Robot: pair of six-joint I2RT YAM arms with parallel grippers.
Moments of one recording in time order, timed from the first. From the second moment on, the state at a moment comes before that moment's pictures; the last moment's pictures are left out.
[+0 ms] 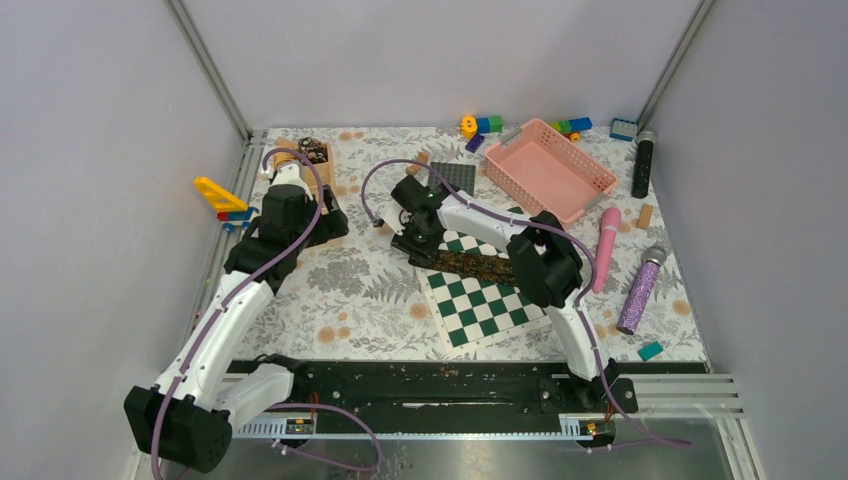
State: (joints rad) left arm -0.27 1.00 0.94 -0.53 -0.15 -0.47; right arm 0.80 2.24 1.82 -0.85 -0.11 -0.40
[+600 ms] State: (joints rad) left arm -0.26 1.00 0.94 -0.53 -0.12 -0.47; right arm 0.80 2.15 1.82 -0.84 -0.12 -0.33
